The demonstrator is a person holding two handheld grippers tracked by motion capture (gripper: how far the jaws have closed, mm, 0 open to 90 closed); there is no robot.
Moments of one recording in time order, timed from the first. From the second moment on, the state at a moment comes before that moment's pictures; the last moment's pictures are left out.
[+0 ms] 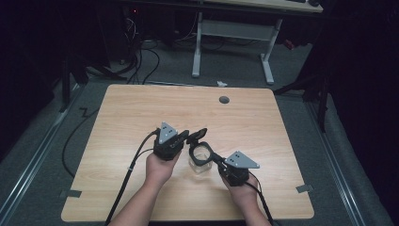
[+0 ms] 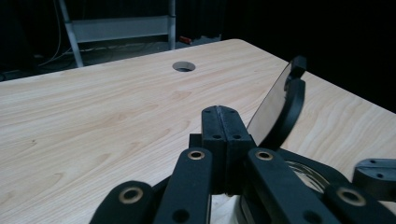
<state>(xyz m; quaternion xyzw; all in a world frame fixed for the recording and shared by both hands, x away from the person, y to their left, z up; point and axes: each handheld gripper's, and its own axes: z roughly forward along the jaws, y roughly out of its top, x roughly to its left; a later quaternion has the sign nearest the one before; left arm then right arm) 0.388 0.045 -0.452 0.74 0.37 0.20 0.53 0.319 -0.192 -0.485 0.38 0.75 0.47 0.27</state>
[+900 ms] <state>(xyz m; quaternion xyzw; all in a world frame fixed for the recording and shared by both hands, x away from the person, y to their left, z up) 0.334 0.046 -0.498 0.75 0.39 0.22 0.49 0.349 -0.206 -0.505 0.41 0.76 0.42 0.27</state>
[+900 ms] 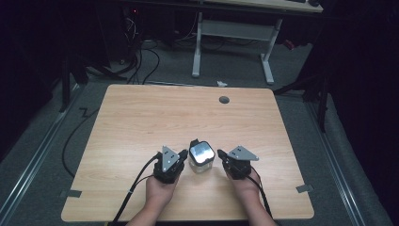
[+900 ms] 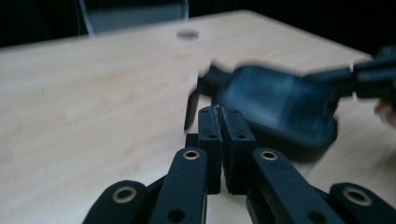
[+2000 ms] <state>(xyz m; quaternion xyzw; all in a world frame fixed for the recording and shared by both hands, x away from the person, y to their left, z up) 0.357 0.056 -0.515 0.75 0.42 0.20 0.46 0.338 -0.194 -0.507 0.40 0.77 0.42 0.27</state>
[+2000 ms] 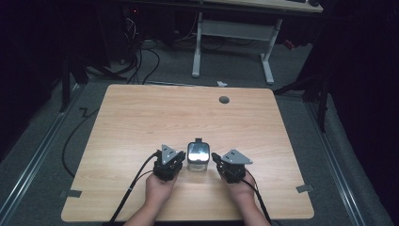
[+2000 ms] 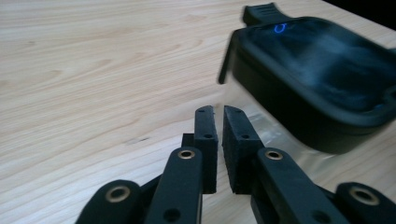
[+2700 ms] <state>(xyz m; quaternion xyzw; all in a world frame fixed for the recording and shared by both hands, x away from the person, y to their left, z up) 0.331 0.201 -0.512 0.76 0.43 0.27 0.39 0.301 -0.318 -0.508 0.52 0.68 0.40 0.32</state>
